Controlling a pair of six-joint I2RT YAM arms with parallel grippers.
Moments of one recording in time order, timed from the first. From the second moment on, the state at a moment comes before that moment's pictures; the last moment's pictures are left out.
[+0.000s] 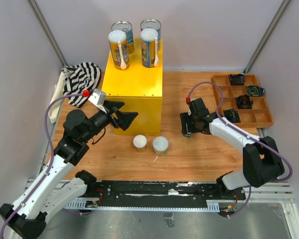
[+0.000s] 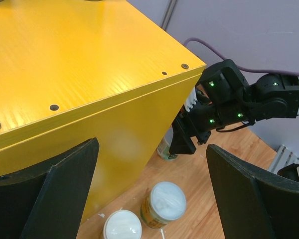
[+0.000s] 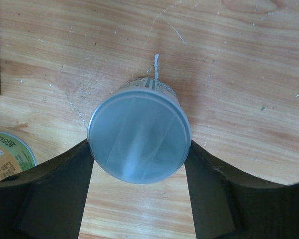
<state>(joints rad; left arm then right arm) -0.51 0.72 0.78 0.00 0.24 -0.32 0.45 1.43 0.89 -0.47 0.09 0.24</state>
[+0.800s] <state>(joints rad) -0.51 0.69 0.78 -0.02 0.23 -0.33 0.45 1.21 0.89 -0.55 0.07 0.18</state>
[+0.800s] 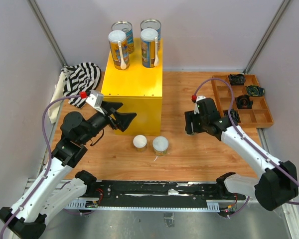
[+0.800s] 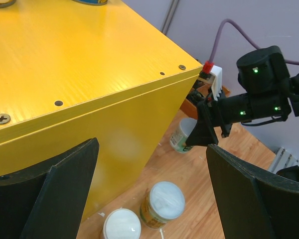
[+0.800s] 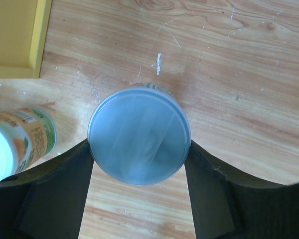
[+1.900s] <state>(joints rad) -0.51 0.68 0.86 -0.06 0.21 -0.32 0.70 1.37 1.97 -1.01 0.08 0.04</state>
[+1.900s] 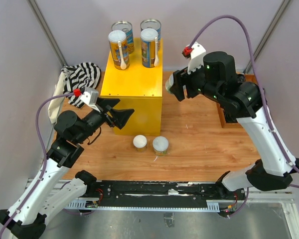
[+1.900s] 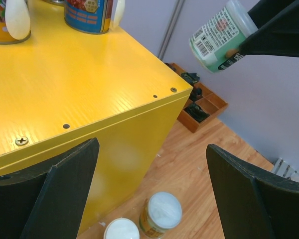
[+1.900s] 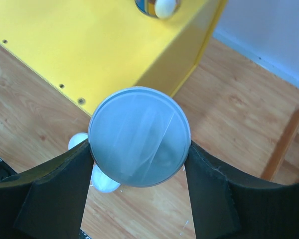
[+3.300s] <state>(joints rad) -0.51 0.73 0.95 -0.07 0.20 -0.13 0.93 1.83 2.51 -1.12 0.10 0.00</state>
